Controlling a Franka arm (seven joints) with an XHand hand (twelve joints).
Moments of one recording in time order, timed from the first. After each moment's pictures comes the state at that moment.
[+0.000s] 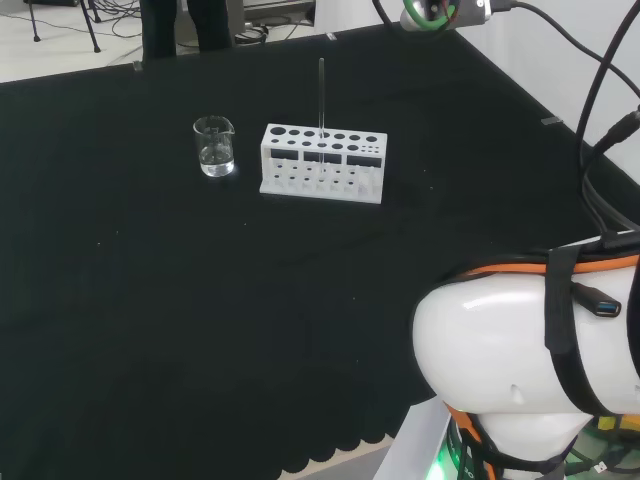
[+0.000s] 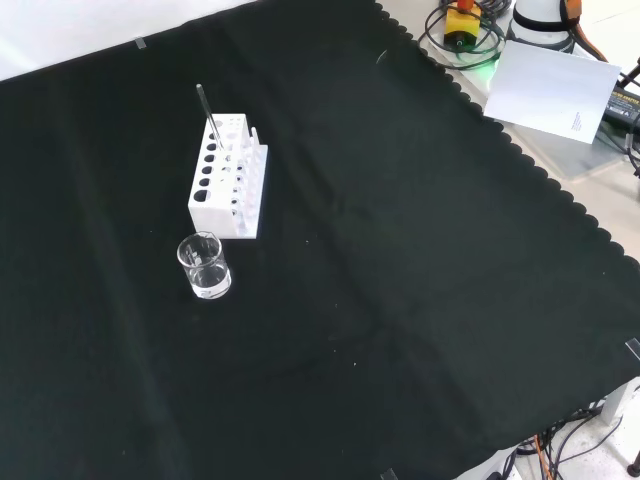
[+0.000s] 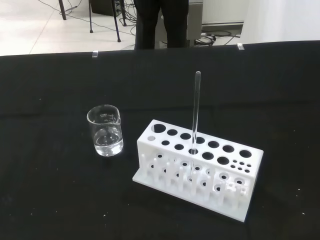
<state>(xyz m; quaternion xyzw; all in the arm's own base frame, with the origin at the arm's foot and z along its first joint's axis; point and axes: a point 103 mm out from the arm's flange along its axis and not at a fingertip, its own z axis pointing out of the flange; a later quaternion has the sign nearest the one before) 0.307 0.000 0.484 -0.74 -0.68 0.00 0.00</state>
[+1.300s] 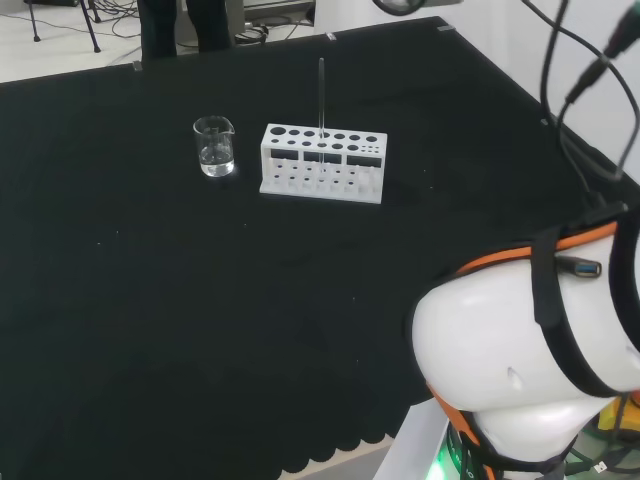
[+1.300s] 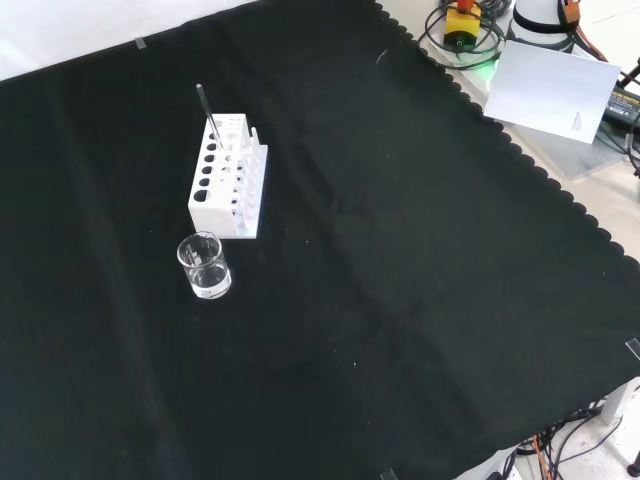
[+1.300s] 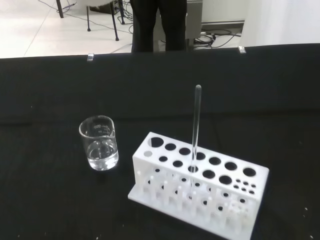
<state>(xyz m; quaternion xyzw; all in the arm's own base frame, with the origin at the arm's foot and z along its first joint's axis) 0.365 -0.007 0.479 -0.74 -0.68 0.01 0.01</state>
